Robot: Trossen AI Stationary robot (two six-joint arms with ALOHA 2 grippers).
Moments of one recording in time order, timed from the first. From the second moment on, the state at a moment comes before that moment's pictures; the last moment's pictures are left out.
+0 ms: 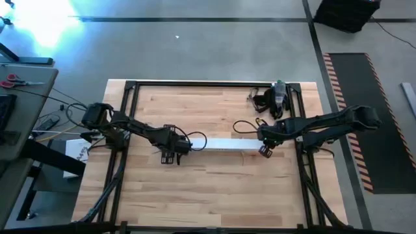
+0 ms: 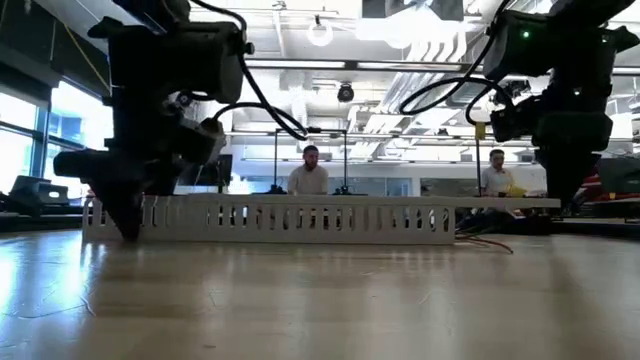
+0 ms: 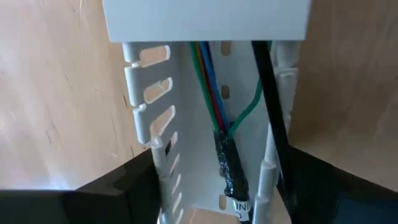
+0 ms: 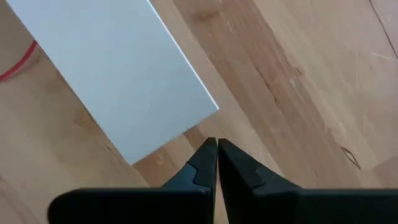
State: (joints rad) left arm -0.15 1.70 0.92 -0.84 -0.30 -0.13; right arm 0.00 1.18 0.59 -0.80 0.09 0.57
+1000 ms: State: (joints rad) left arm -0.17 1.70 0.94 -0.74 -0.33 -0.15; right arm 0.00 1.19 0.59 -0.65 0.11 0.50
